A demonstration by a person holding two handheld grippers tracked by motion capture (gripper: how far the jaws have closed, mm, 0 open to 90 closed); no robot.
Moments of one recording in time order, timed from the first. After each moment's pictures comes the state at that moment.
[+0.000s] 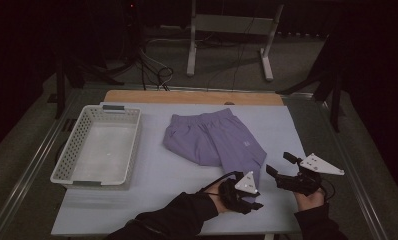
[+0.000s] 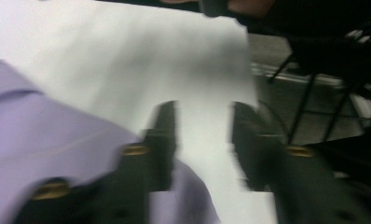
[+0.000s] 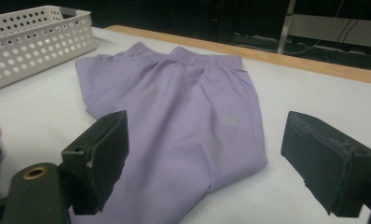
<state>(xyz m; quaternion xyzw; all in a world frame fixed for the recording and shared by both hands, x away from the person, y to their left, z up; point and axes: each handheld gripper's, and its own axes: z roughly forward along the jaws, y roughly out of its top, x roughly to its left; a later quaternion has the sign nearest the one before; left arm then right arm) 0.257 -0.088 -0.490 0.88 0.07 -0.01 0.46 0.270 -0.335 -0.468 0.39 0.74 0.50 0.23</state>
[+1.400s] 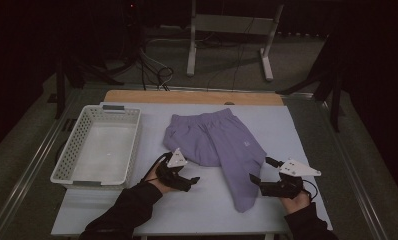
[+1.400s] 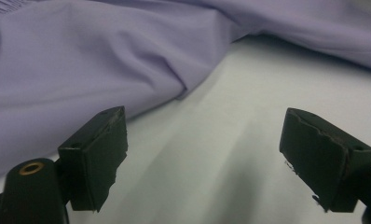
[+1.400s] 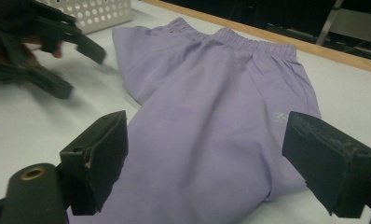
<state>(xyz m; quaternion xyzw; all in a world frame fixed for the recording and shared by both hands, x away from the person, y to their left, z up) 0.315 0.066 -0.535 0.86 0.27 0.10 0.42 0.269 -0.296 -0.484 0.33 0.78 0.48 0.21</state>
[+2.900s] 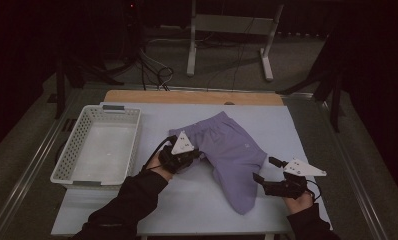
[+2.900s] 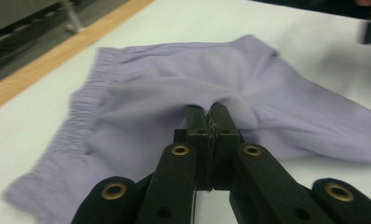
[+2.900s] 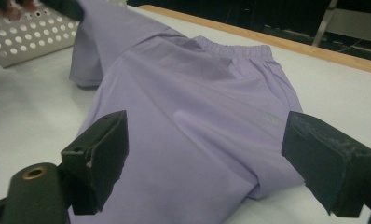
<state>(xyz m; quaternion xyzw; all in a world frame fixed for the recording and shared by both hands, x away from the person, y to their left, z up) 0.324 0.055 -0.452 0.84 0.27 0.17 0.43 0.268 -0.304 -0.481 0.34 0.78 0.49 0.21</state>
